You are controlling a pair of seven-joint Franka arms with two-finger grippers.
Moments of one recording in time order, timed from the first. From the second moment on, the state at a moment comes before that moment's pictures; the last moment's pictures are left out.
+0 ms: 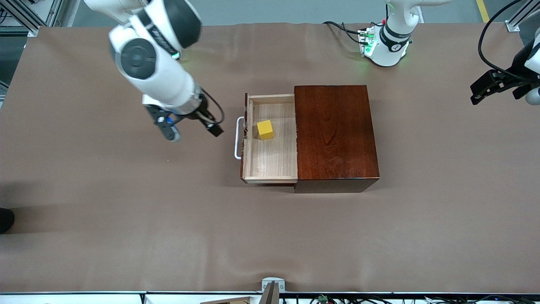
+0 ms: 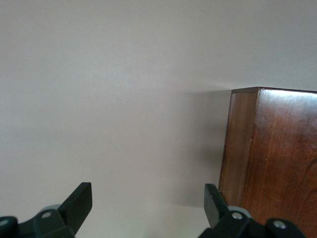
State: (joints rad) left arm -0.01 -0.07 -0.07 -1.56 0.09 1.52 -0.16; right arm 0.23 0.27 0.40 -1.60 0.10 1.80 1.58
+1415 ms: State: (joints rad) left arm 0.00 -0.07 -0.07 -1.57 0.09 1.53 -0.16; right arm 0.44 0.55 0.39 -1.60 -0.01 2.06 2.09
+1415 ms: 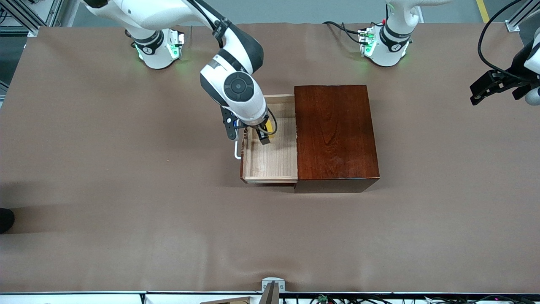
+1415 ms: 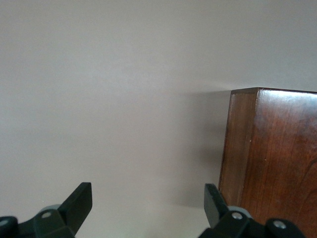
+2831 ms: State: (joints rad) left arm 0.00 -0.07 -0.07 -1.57 0.09 1.53 -0.16; right arm 0.46 0.58 0.38 -1.43 -0.02 2.00 2.13
